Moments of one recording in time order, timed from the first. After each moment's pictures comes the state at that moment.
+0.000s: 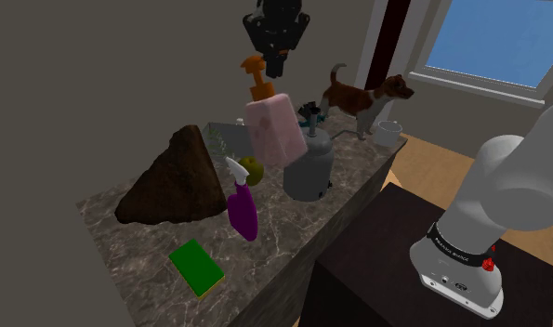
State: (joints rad) arm 0.21 -0.24 0.39 -1.73 0.03 1.58 0.55
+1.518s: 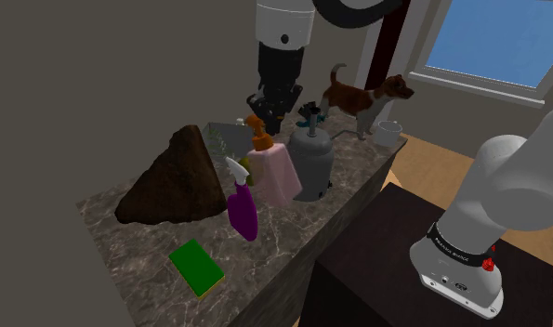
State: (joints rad) arm 0.22 -0.29 0.39 -2.09 0.06 1.89 0.55
